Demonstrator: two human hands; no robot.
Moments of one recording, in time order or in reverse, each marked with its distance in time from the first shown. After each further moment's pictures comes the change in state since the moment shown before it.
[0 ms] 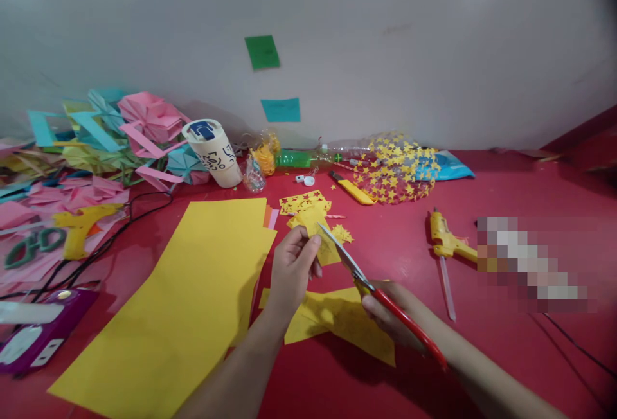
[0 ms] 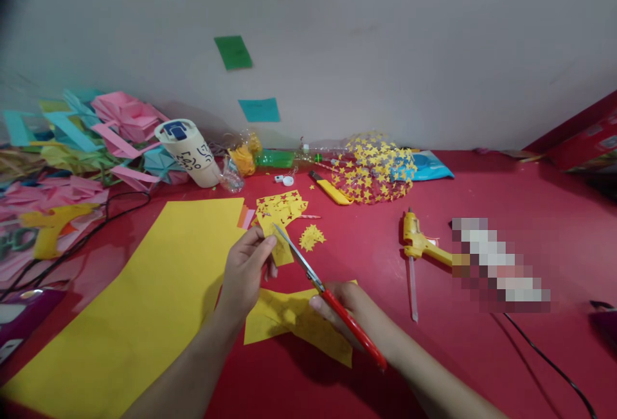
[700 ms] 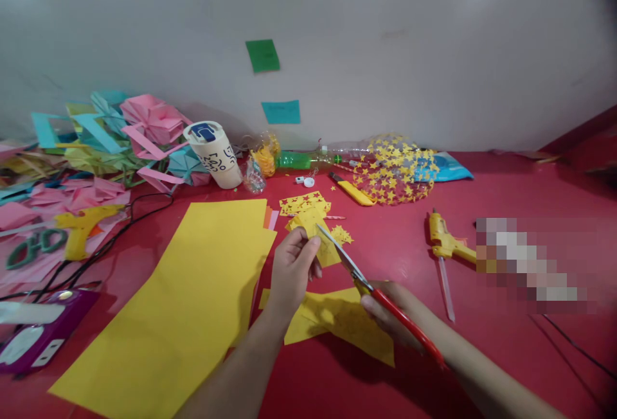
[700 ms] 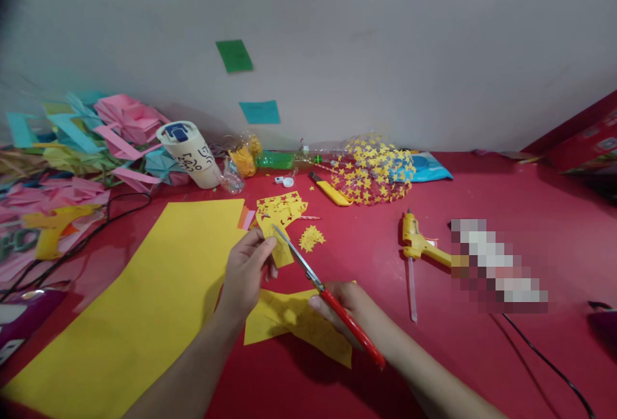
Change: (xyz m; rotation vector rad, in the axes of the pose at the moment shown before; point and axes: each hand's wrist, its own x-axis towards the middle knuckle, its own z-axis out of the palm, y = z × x) left_hand 0.000 0.000 0.001 -0.017 0.005 -0.009; right_hand 0.001 -0.006 -0.001 -0.047 0.020 0.020
